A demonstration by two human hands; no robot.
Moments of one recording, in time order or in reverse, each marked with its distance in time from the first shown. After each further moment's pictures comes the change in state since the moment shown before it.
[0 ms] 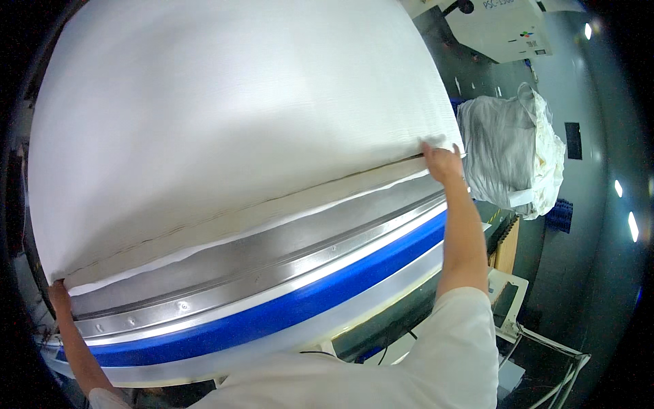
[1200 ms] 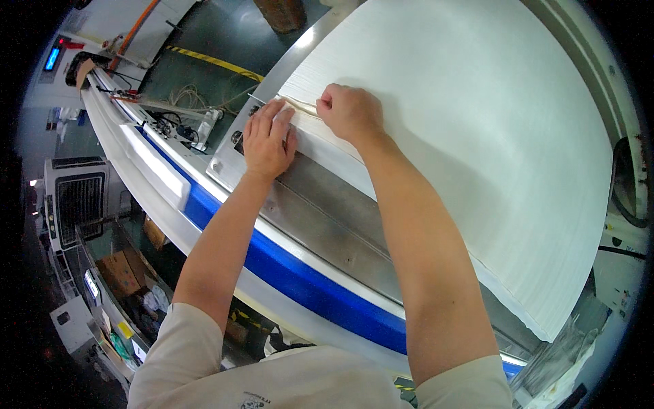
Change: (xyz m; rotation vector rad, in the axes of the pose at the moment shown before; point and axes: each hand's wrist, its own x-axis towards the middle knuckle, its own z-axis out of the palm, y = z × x) left_hand -0.041 0.083 -0.023 -0.727 0.897 -0.255; right_hand -0.268 -0.832 -0.289 0.757 0.395 -1.251
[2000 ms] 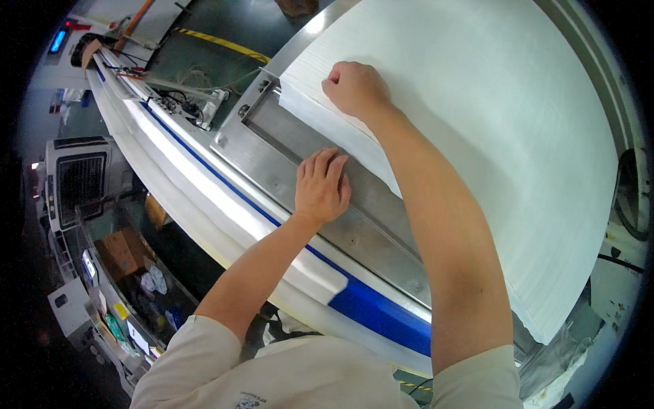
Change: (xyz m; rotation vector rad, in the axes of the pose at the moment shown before) left_hand -0.079 0.118 -0.010 -0.223 -0.203 -0.218; right_hand 0.002 -0.004 -0.003 0.091 -0.142 0.012
